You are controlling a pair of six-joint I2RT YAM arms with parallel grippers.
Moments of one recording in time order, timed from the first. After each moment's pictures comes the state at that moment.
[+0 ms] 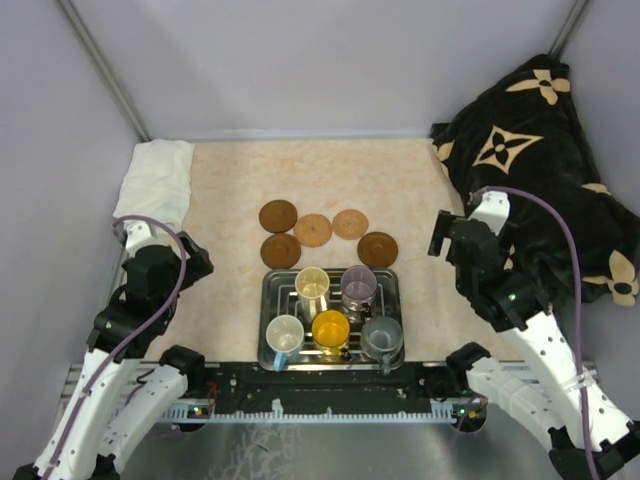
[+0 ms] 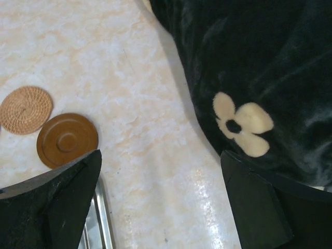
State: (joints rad) left arm -0.38 0.54 0.80 -0.79 -0.51 -0.60; right arm 0.50 0.69 0.89 -0.71 0.72 0.33
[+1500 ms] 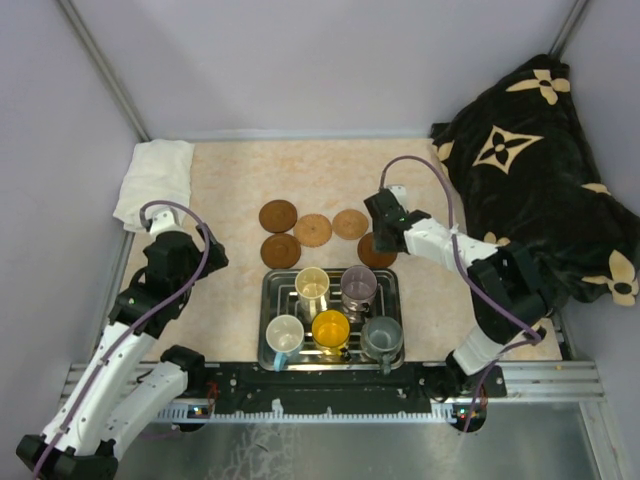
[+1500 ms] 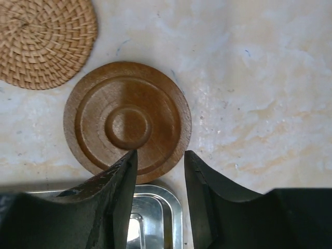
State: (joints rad) left arm -0.38 0.67 0.74 -0.63 -0.43 -0.54; right arm 0.54 1.60 1.03 -0.47 0.39 0.43
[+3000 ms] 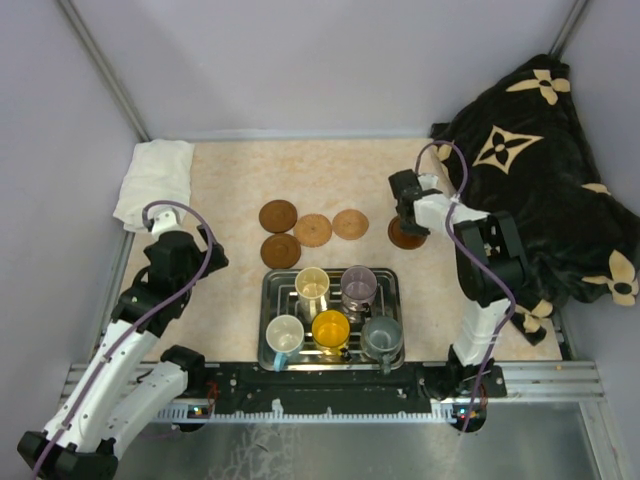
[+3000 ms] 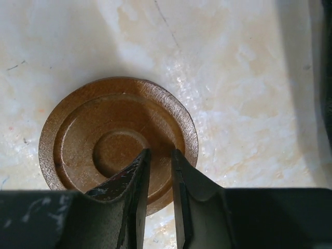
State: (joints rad) left arm -0.38 0.68 0.72 -0.61 -0.46 -0.53; right arm 0.31 1.86 1.19 -0.47 0.48 0.50
